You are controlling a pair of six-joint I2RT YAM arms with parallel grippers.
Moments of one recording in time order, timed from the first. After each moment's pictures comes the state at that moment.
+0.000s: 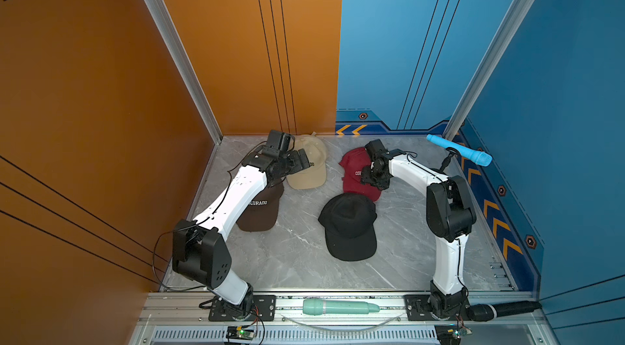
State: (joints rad) left arm -0.33 1.56 1.42 -0.68 0.04 -0.65; right arm 0.36 2.06 1.63 -0.80 0.05 0.53
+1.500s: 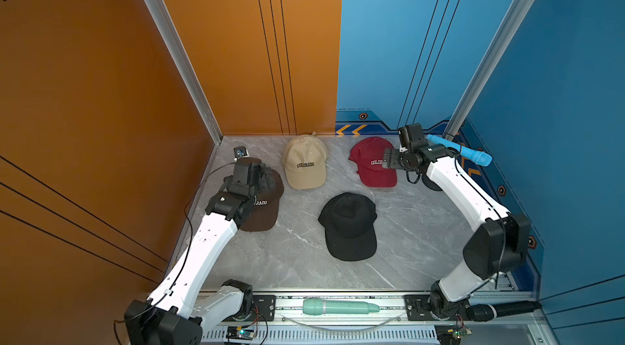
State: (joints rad) left arm -0.26 1.02 0.89 -0.47 -0.47 -0.30; right arm 0.28 1.55 1.40 -0.73 0.22 0.29
